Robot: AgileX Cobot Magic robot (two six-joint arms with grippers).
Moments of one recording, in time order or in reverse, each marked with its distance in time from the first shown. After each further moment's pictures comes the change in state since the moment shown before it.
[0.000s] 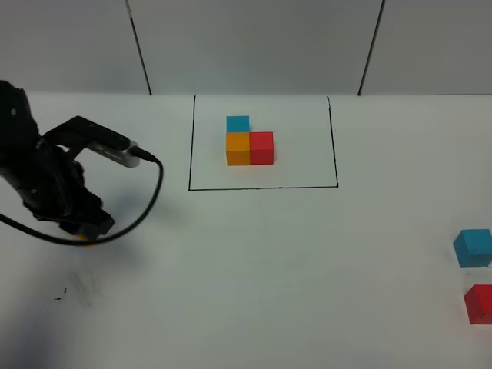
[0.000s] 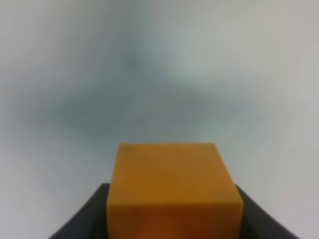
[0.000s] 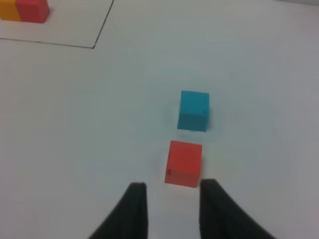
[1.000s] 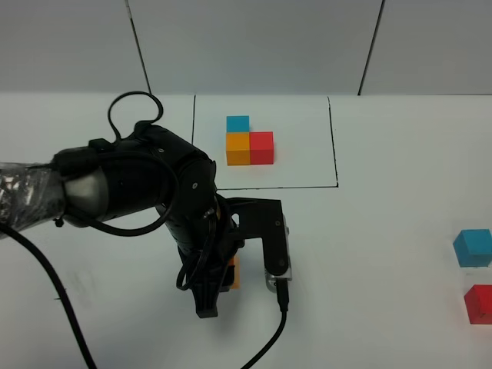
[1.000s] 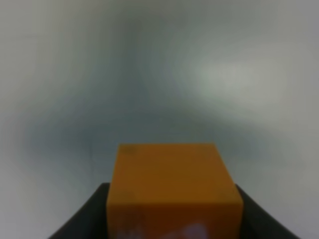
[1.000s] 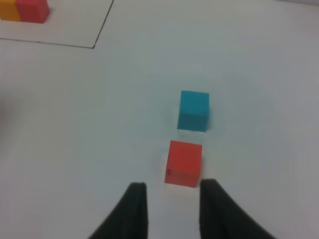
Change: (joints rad) left arm -0.533 0.117 -0.062 0.046 -0.093 0.352; right arm 0.000 0.000 0.000 0.000 0.000 0.000
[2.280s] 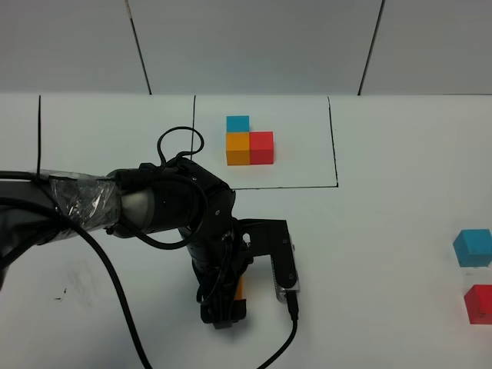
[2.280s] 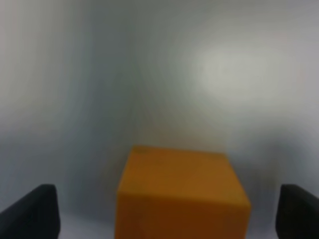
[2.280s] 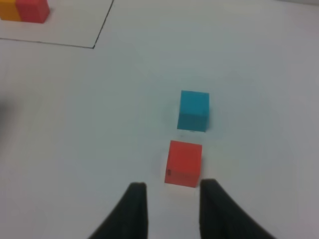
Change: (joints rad) left arm -0.003 0.149 -0.001 0.014 -0.119 -0.060; right arm 0.000 0.000 0.000 0.000 0.000 0.000
